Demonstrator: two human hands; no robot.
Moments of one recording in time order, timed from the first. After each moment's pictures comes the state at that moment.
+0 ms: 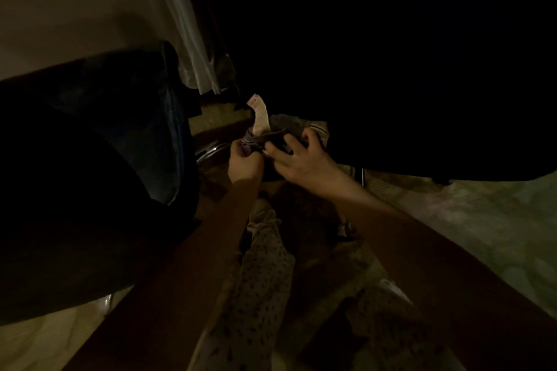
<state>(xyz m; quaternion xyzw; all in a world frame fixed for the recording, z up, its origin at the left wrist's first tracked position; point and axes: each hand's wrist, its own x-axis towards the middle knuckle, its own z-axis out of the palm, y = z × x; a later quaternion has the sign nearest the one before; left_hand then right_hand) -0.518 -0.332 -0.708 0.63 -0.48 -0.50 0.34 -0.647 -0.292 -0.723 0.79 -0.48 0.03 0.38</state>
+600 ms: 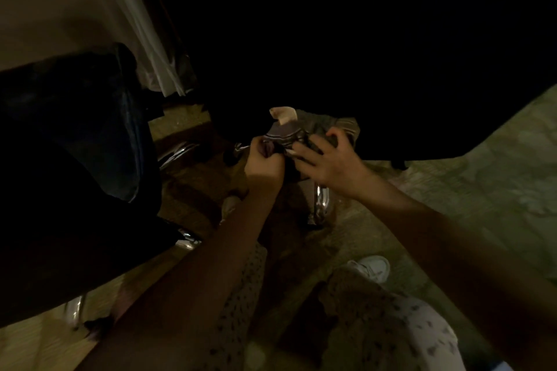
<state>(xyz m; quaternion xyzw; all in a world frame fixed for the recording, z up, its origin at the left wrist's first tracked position) -0.585 -0.267 -0.698 0.54 -0.57 -0.53 0.32 -0.735 -0.212 -0.711 0.79 -0.48 0.06 0.38</state>
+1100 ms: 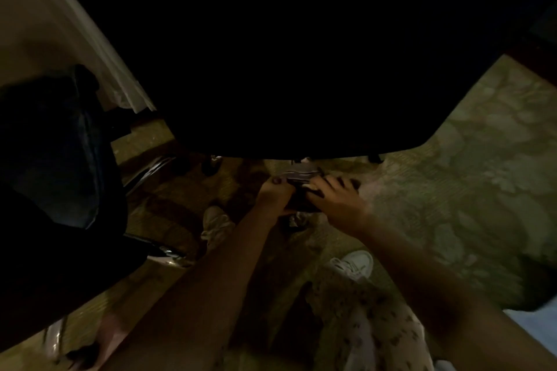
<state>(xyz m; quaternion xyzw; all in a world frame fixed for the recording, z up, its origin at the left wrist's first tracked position) -0.638 -0.214 -0.704 0.59 -0.48 -0.65 0.08 -0.763 -0.123 -0.770 0.74 -0.65 0.12 0.15</state>
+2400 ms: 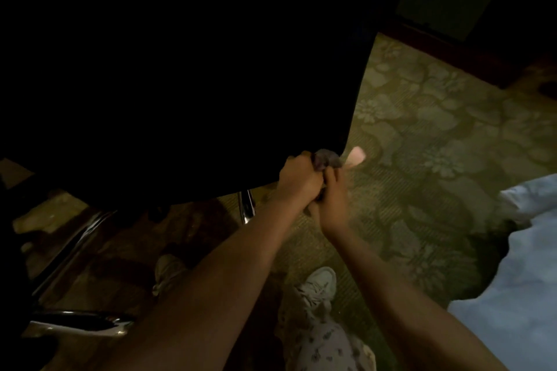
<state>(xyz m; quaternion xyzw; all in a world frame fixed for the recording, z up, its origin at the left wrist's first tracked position) -0.816 -0.156 -0.680 0.38 -0.87 -0.31 0.00 -0.849 -0.084 -0.773 0.34 -0.80 0.48 -0.05</state>
